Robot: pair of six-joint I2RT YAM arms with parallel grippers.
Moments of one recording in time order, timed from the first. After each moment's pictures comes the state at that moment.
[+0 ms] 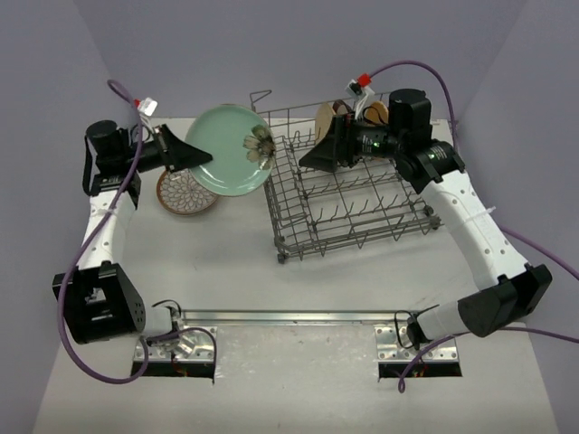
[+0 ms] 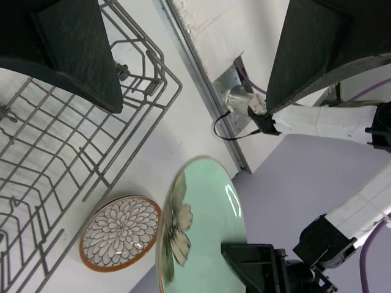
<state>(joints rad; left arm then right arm) 0.24 1.33 1.10 0.05 1.29 -0.71 0.38 1.43 1.53 -0.44 -0.77 0.38</state>
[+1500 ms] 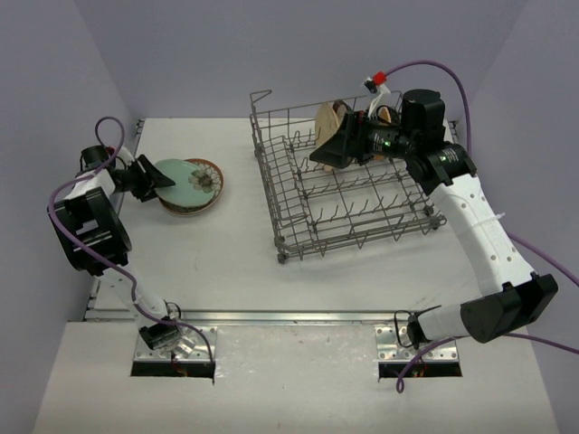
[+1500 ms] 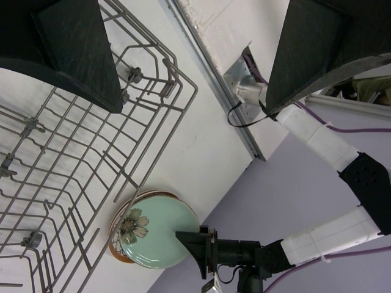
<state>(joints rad) 0.51 1.89 1.32 -0.48 0.73 -0.21 0.32 1.39 1.51 -0.46 -0.73 0.38</state>
